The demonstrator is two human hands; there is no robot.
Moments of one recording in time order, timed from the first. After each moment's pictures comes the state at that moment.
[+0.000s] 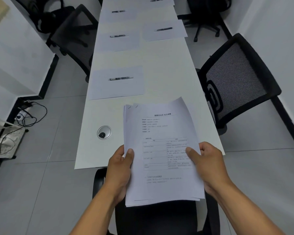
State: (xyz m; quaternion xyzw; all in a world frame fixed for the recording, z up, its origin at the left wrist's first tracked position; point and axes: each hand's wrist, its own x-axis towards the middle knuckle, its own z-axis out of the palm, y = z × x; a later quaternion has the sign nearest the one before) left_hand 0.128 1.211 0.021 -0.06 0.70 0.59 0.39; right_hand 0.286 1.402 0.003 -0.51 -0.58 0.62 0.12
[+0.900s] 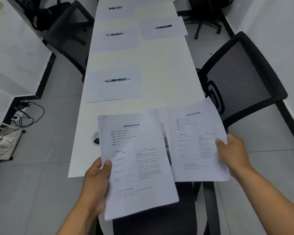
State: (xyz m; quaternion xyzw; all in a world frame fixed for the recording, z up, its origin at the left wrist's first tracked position) left_hand 0.094 1.183 0.006 -0.15 0.71 0.59 0.36; right_hand 0.296 1.518 -0.041 -0.59 -0.64 0.48 0.12
